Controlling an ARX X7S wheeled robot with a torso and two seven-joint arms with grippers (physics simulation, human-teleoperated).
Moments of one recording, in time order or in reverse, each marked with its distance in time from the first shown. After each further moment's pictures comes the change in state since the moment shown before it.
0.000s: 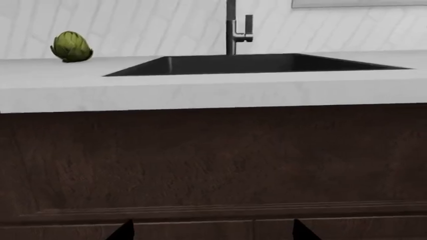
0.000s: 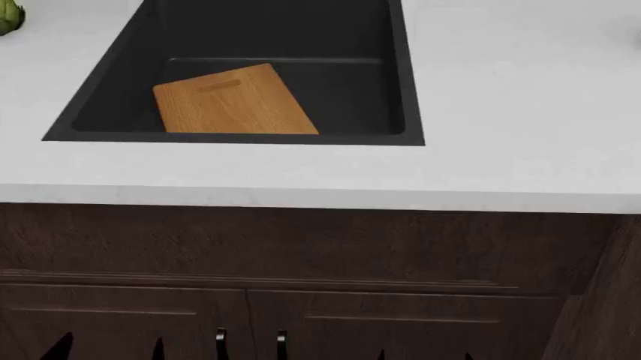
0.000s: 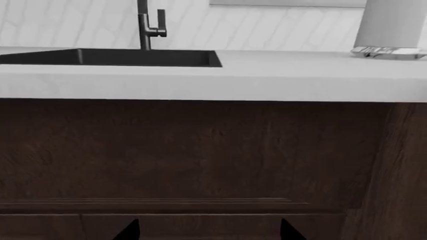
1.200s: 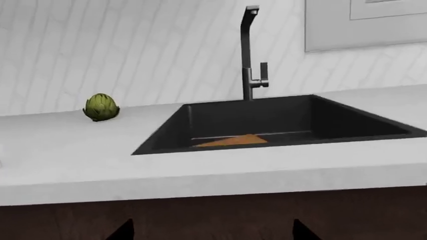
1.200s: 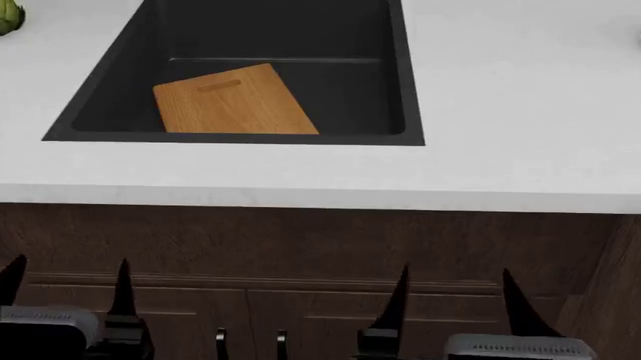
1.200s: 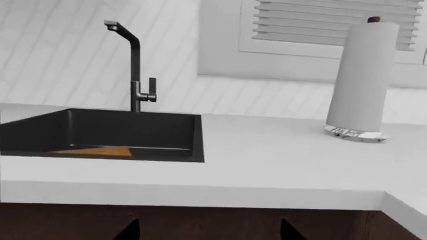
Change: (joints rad) left arm -0.123 -0.106 0.043 0.358 -0.048 -0.377 -0.119; right arm 0.092 0.113 -0.042 -0.404 0.052 0.323 0.115
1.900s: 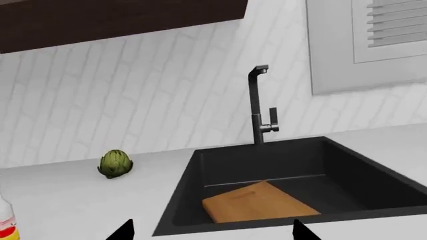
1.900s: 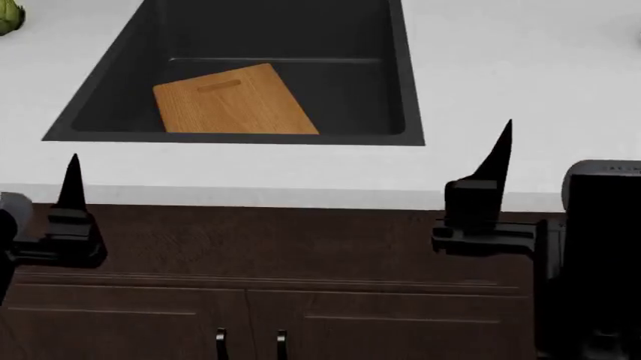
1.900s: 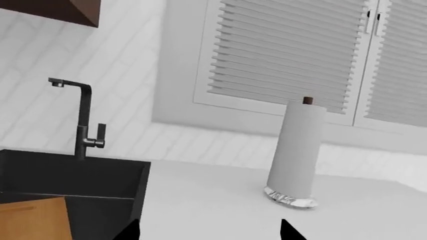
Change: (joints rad) left arm -0.301 -0.100 -0.065 0.197 -0.102 -0.399 0.031; right arm 0.500 0.134 0.150 -0.465 0.097 0.911 -0.004
